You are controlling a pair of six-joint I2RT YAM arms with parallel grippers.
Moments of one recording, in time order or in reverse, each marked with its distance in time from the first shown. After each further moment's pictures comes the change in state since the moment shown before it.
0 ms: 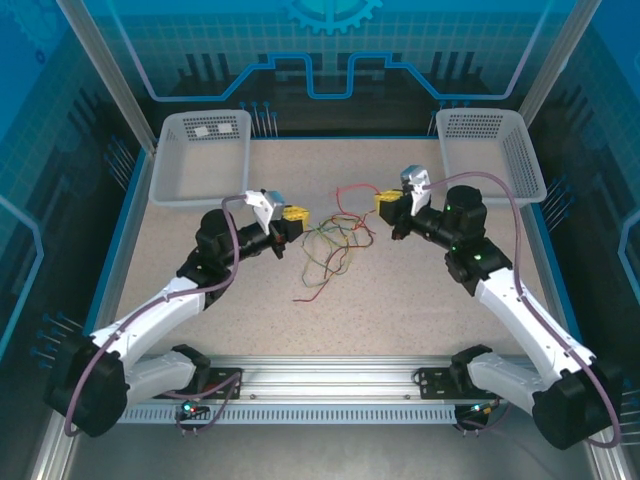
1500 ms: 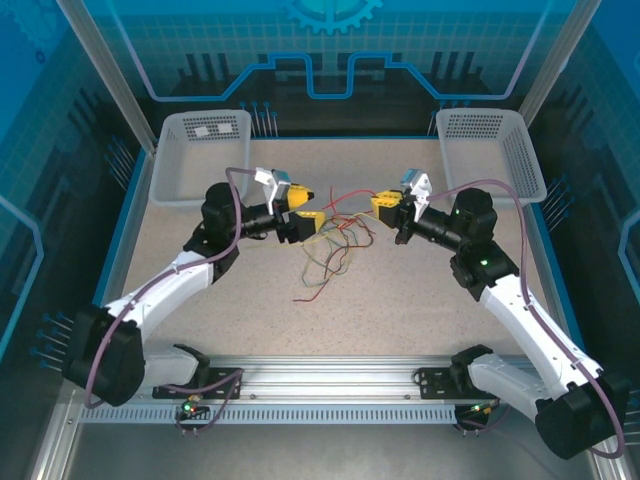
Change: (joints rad) left arm 0.066 0.187 0.182 0.005 0.290 -0.138; right arm 0.002 -0.066 0.004 0.032 -0.146 -0.126
